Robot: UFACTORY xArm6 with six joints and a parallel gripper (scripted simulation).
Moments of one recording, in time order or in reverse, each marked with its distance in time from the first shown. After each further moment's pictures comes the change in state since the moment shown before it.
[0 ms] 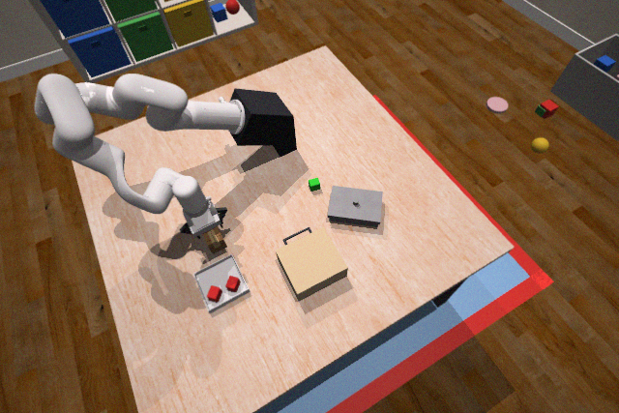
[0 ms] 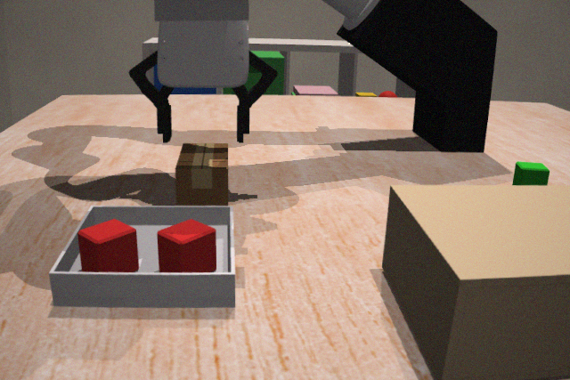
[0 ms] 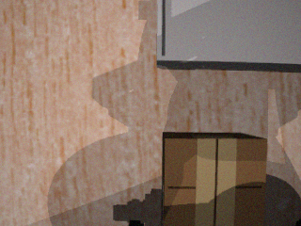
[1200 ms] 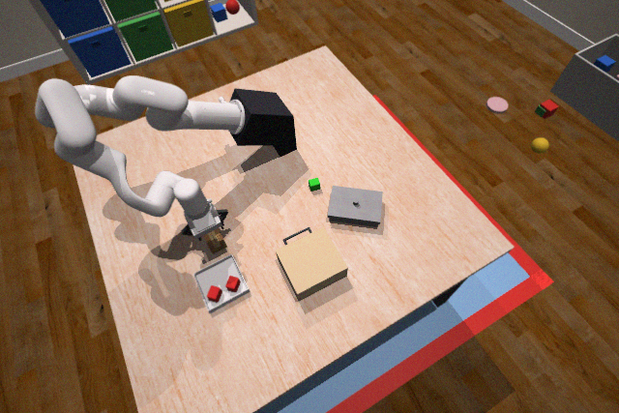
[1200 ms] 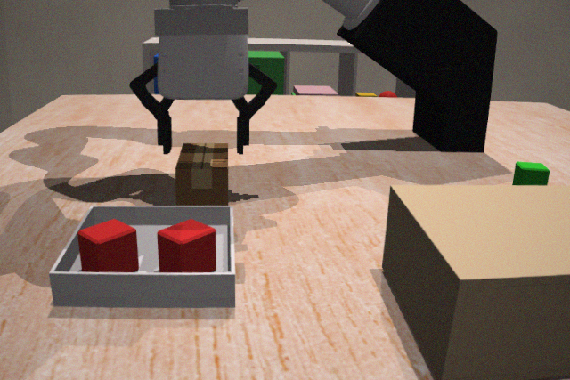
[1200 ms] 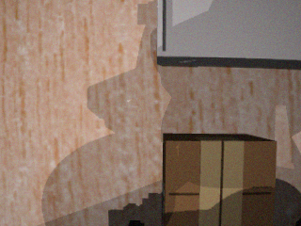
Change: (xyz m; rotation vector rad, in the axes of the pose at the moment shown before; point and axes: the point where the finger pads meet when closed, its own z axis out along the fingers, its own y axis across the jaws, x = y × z) arm 0.000 0.000 0.014 0.000 -0.001 0.000
